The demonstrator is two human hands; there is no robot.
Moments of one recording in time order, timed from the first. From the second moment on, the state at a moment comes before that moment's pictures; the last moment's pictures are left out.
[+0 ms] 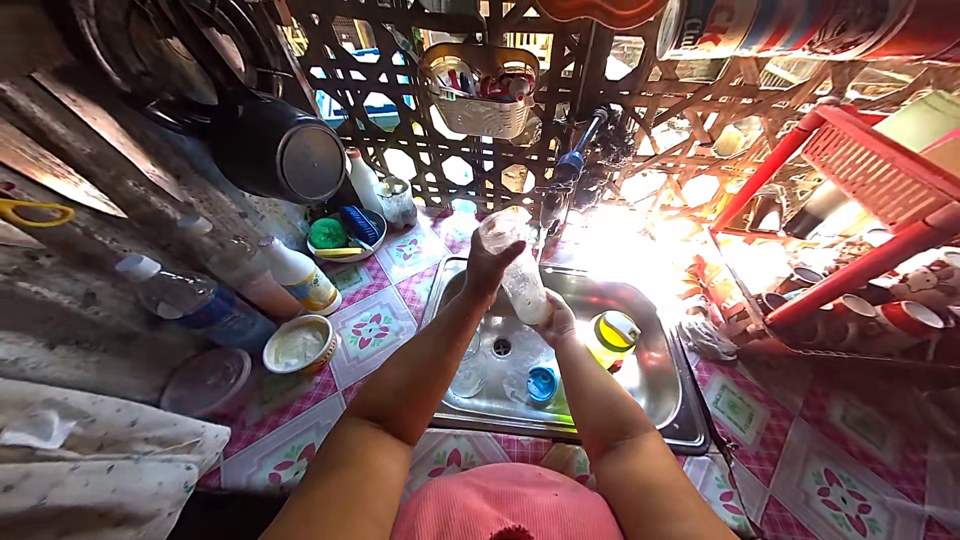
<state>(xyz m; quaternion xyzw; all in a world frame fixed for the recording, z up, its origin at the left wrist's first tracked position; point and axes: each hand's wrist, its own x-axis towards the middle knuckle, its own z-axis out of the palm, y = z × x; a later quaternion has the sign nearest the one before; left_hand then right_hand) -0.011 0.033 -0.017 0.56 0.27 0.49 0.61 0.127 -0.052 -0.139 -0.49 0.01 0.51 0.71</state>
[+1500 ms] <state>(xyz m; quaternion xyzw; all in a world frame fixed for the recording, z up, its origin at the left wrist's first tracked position) 0.041 0.014 -0.047 0.98 0.09 -0.17 -0.06 0.103 -0.072 -0.173 -0.81 -0.27 0.40 0.33</state>
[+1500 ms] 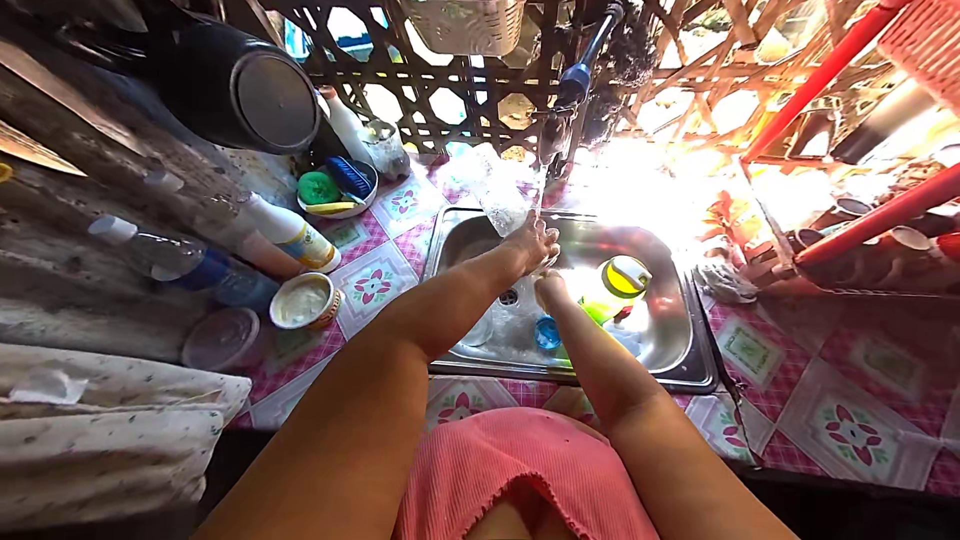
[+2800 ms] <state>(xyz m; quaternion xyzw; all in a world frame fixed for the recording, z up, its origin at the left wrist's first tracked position) -0.074 0.044 -0.021 0.94 0.33 0.02 0.12 0.193 -0.134 -0.012 -0.80 -0.58 0.13 -0.03</state>
